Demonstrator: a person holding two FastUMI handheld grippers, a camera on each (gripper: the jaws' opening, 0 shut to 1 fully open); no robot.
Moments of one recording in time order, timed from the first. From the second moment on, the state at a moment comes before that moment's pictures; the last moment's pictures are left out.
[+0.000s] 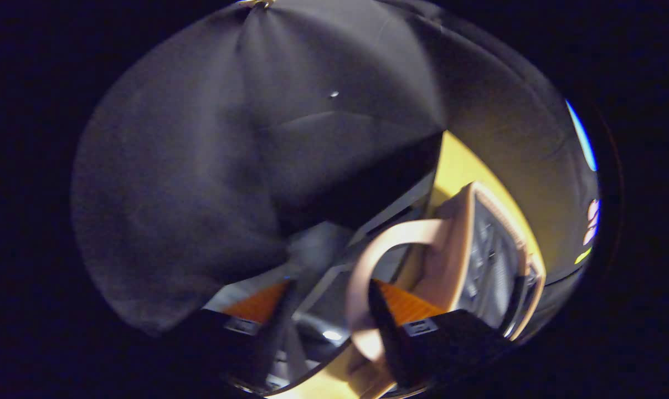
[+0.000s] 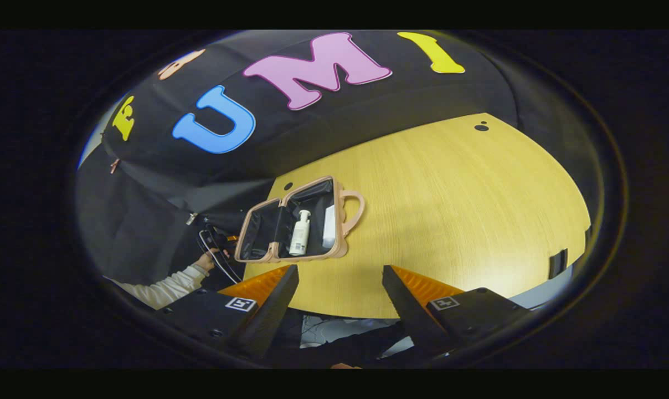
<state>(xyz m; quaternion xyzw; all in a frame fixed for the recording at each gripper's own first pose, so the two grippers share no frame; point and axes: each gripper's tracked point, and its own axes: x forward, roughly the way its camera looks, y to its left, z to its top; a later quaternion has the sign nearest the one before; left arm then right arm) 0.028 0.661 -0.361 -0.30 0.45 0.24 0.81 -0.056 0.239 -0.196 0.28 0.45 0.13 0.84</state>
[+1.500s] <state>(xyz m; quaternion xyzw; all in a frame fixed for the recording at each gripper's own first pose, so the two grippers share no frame) 0.168 0.136 -0.163 -0.11 0.37 -0.07 0.92 0.005 -0.007 -0.172 0.25 0.33 0.19 0.89</state>
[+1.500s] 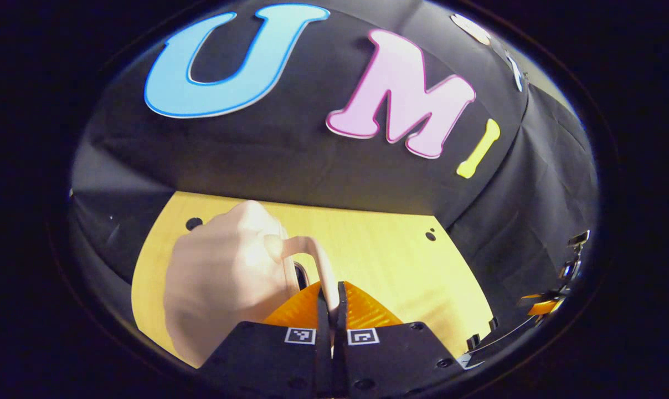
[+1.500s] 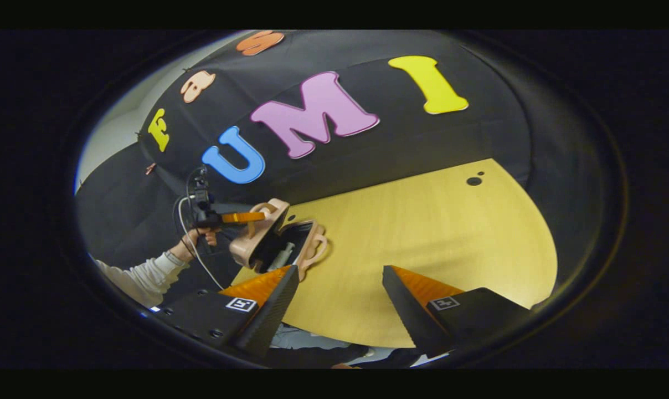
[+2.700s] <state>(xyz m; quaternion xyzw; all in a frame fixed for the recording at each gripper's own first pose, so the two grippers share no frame) 0.051 0.022 0.079 0.08 0.05 0.07 0.99 0.052 -0.025 -0.026 0.07 0.09 0.12 0.99</state>
